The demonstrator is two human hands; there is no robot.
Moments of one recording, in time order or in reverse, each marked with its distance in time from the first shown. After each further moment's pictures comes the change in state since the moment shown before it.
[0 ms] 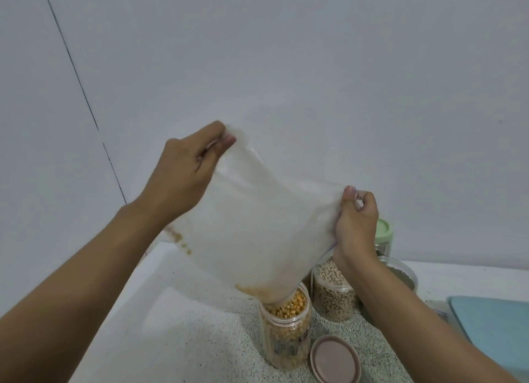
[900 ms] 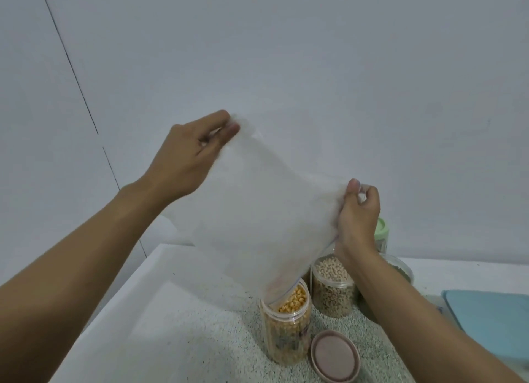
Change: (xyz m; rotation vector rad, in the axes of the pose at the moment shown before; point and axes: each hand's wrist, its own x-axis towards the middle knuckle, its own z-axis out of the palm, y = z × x) left_hand 0.019 0.007 -0.012 -0.033 -0.083 0.003; right_hand 0.004 -0.008 0.000 -0.008 0.071 -0.063
